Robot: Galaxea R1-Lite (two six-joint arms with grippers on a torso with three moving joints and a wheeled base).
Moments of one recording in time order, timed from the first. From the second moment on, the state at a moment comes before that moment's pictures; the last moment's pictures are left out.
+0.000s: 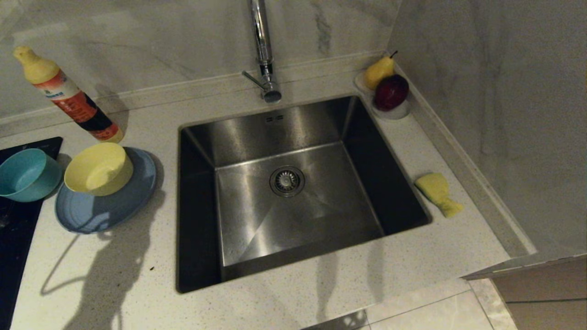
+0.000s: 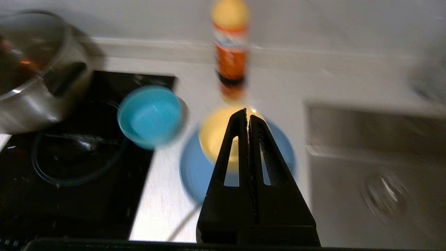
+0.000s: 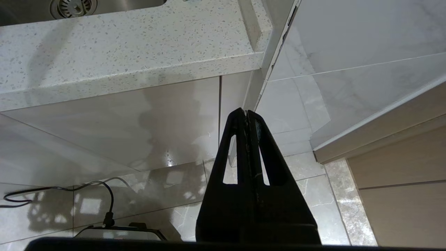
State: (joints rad) left arm -0.02 0.91 -0.75 -0.35 0.40 -0.05; right arm 0.00 0.00 0.00 0.00 0.01 -0.01
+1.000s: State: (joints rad) left arm -0.02 1.61 -0.91 -0.92 0.71 -0.08; right arm 0.00 0.00 0.00 0.00 0.01 -0.01
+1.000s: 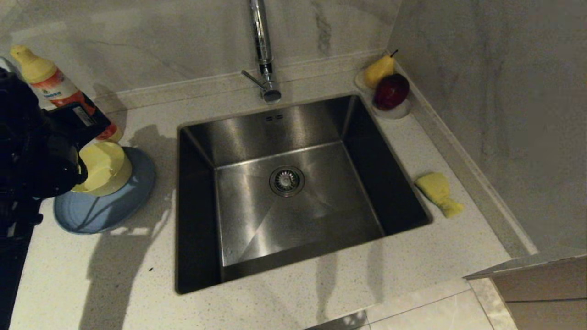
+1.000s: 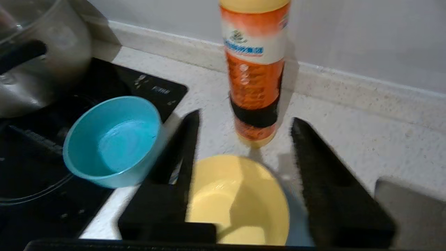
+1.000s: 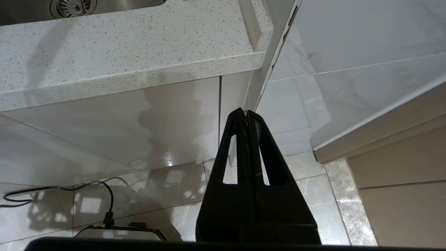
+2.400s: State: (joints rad) left arm 0.10 1.88 -1.09 -1.02 0.62 -0.21; right arm 0.00 0.00 0.00 0.00 0.01 -0.01
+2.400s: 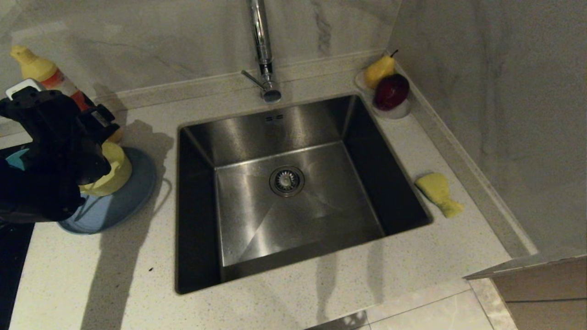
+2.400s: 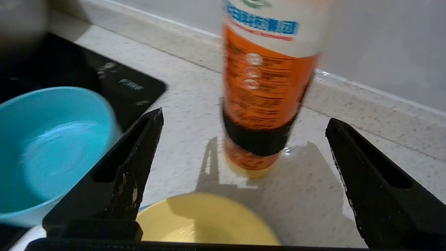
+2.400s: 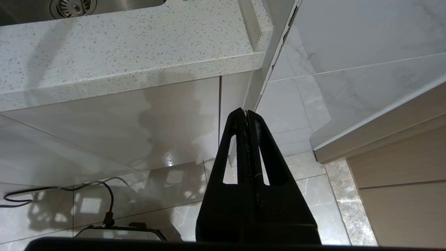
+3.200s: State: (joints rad) left arm 0.14 2.05 -1.28 -1.03 0.60 -0.22; right arm 0.00 0.00 0.00 0.00 0.01 -0.01
